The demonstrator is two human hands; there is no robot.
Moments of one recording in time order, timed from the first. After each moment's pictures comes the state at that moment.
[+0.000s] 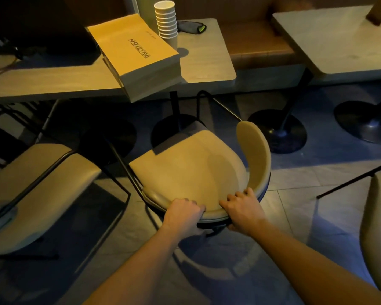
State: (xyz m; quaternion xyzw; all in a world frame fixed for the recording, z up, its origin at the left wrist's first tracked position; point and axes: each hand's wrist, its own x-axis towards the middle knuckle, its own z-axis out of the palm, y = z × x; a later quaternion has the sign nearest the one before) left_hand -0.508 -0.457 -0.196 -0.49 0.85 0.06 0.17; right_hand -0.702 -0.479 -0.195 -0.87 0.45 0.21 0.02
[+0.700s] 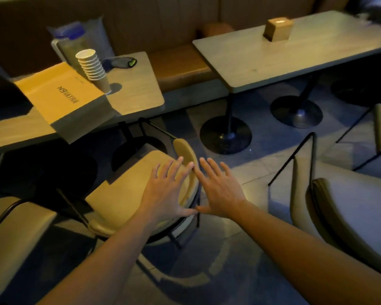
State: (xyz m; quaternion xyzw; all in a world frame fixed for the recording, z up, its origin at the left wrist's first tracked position) left_hand -0.641 -0.493 -0.076 -0.45 0.89 -0.04 0.00; right_hand -0.837 -0.470 -0.092 -0.83 0.56 0.01 -0.01
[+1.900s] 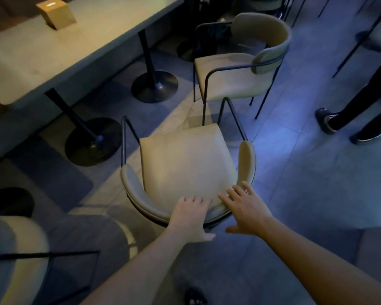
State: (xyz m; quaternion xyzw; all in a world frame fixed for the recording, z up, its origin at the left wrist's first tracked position) left_hand -1.174 -0.264 -0.167 -0.12 0.98 0.06 0.17; right_hand -1.328 -0.131 -0.175 -0.64 0.74 0.15 0.10
